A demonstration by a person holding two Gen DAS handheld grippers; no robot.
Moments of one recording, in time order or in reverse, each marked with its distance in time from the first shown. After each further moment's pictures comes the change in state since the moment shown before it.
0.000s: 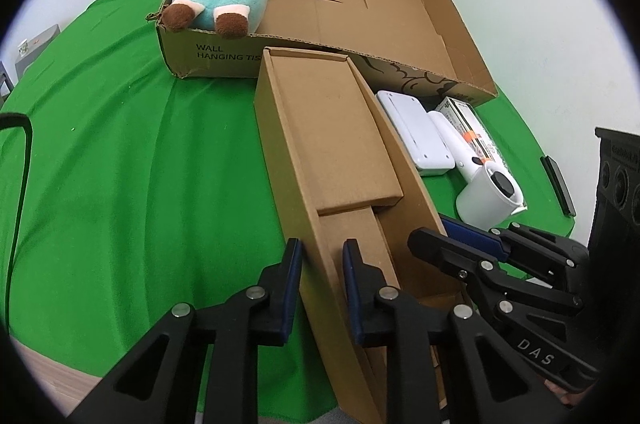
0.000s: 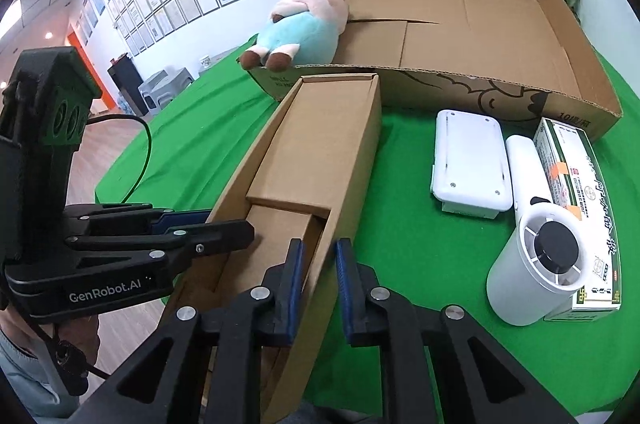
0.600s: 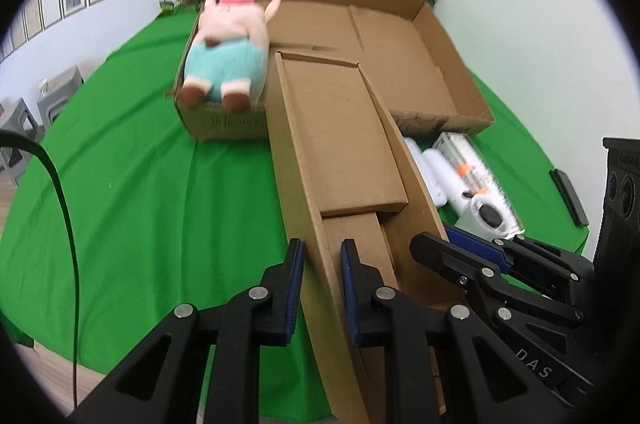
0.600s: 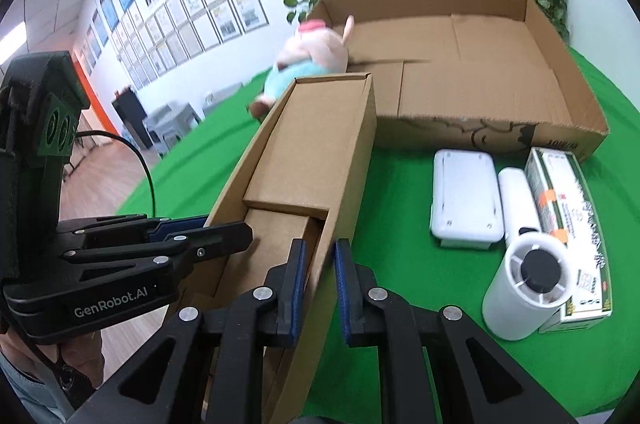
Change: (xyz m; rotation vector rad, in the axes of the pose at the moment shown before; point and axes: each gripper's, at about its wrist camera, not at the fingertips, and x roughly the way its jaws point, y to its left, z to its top) left arm -0.042 -0.030 0.020 0.075 -0.128 0.104; right arm -0.035 0.006 0.011 0.041 -0.144 0.029
